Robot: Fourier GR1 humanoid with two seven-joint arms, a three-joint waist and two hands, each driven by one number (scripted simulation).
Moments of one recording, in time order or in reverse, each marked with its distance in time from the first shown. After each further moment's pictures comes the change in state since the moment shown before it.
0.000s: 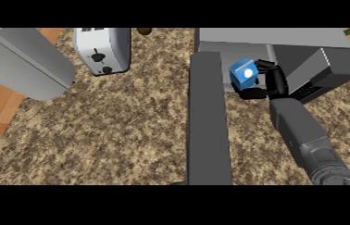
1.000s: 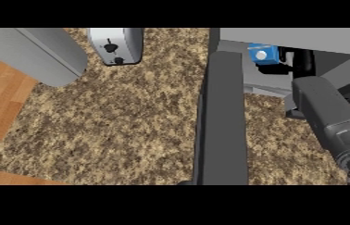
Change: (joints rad) left arm -0.115 0.052 -0.020 0.054 -0.005 0.011 0.001; right arm -0.136 -0.140 0.012 0.056 0.062 -0.258 0.142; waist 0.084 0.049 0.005
